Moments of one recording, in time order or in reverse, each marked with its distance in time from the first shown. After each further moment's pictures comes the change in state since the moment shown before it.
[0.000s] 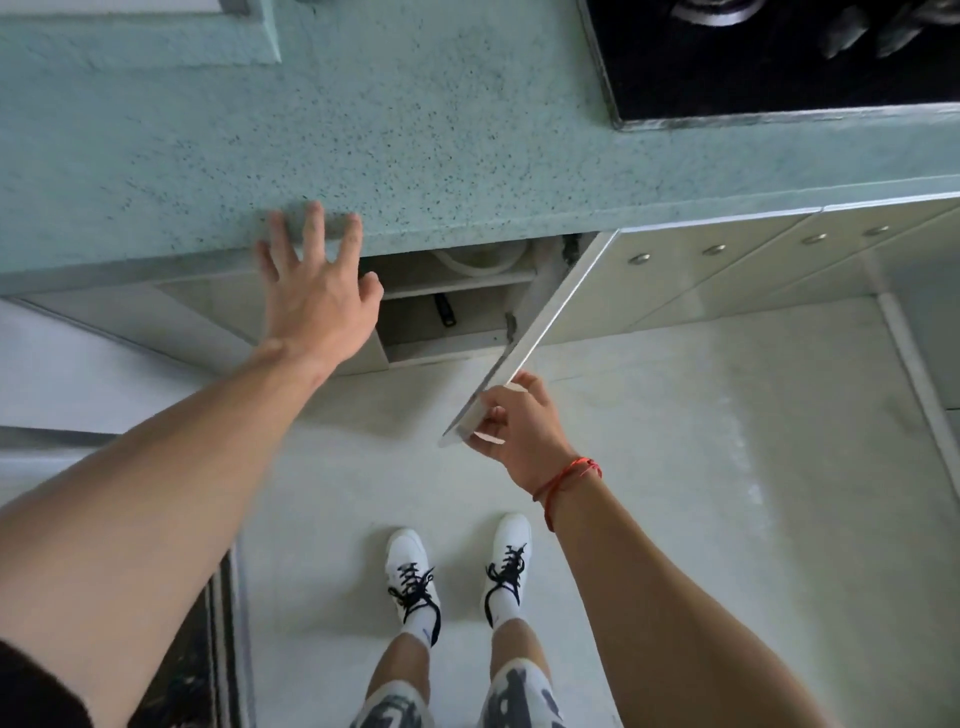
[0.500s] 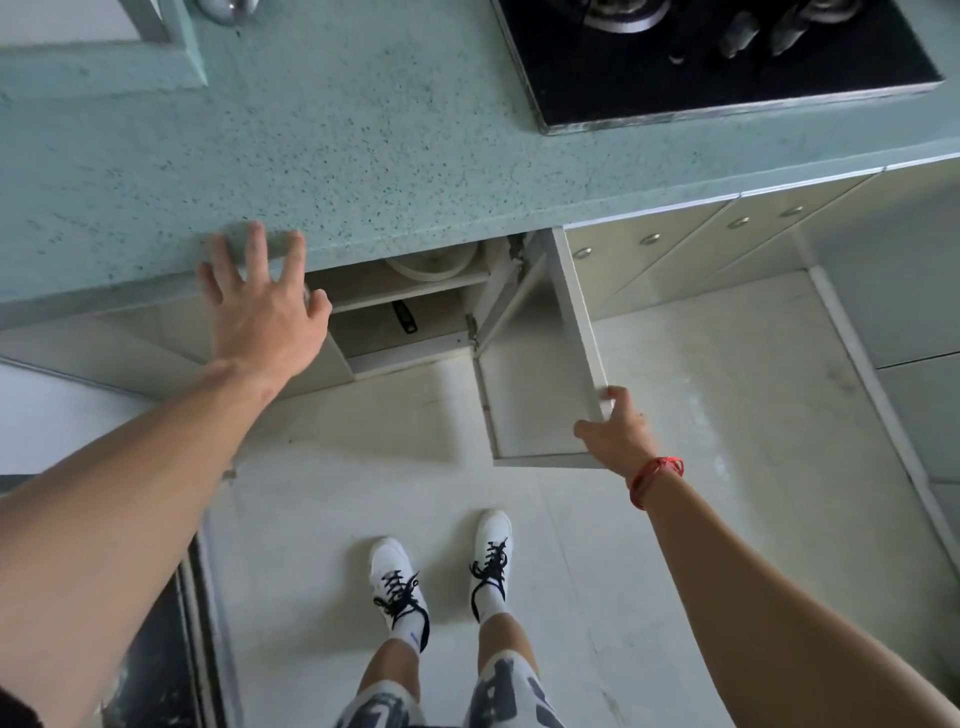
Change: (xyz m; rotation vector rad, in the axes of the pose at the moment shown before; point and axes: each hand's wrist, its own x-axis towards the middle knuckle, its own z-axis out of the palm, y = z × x) left_hand -0.001 0.002 -0.006 0.010 -0.041 0.002; right_hand -0.027 -0.030 -0.133 -0.922 0.523 -0.107
